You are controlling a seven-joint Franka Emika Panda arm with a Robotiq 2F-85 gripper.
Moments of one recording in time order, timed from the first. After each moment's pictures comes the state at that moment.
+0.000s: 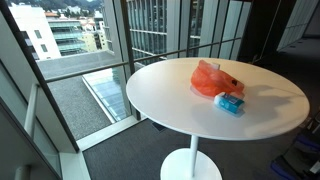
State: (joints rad) arm -0.24 -0.73 -0.14 -2.51 -0.29 1.97 0.03
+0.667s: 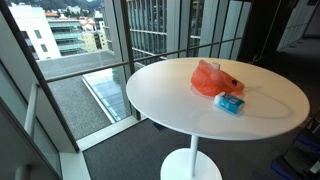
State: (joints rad) arm -0.11 -0.41 -0.03 -2.32 -0.13 2.04 0.15
